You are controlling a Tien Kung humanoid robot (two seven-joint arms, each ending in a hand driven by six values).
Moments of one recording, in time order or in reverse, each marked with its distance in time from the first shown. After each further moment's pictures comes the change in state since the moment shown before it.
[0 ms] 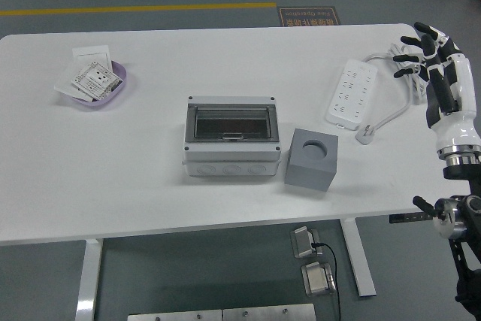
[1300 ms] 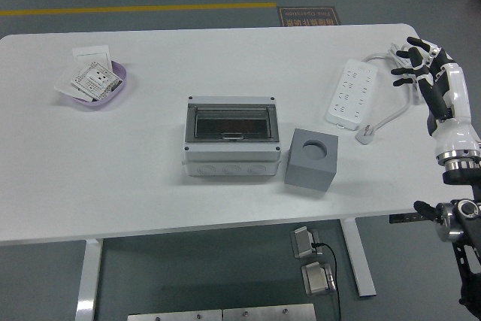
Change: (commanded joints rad) left arm -0.028 0.000 0.010 0.000 -0.011 -0.001 -0.008; right arm -0.012 0.014 0.030 -0.021 -0.153 -0.012 -0.052
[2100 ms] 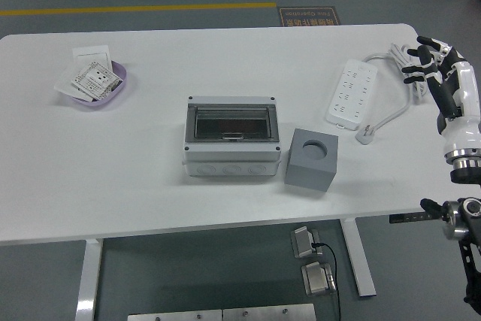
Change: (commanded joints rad) left arm -0.011 0.008 -0.004 0.000 0.014 -0.002 -0.001; right arm 0.004 -0.003 0.033 -0.005 -0.026 -0.010 -0.005
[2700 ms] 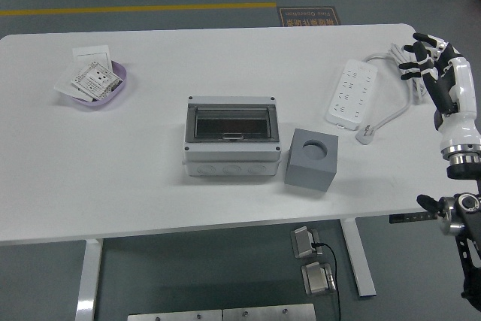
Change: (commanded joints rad) left arm -0.015 0.027 0.024 0.000 -0.013 -0.002 0.002; right arm 0.020 0.003 -0.023 -0.023 -0.005 -0.011 0.003
